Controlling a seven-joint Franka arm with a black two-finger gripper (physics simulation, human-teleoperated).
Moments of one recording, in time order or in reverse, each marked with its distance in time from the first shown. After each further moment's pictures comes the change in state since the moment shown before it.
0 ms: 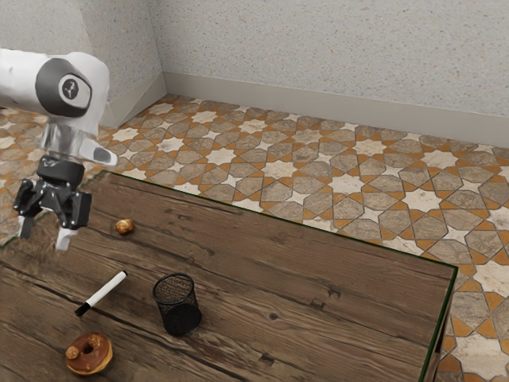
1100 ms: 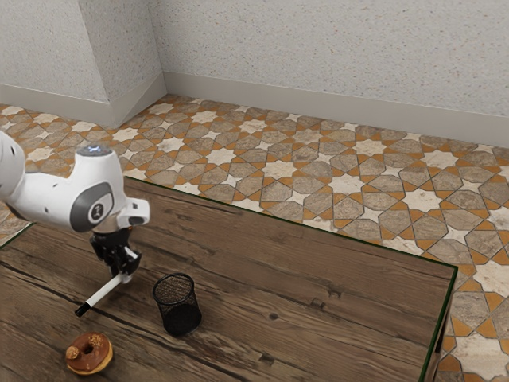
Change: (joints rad) arm -0.020 0.286 0.093 -0.301 0.016 1.342 0.129
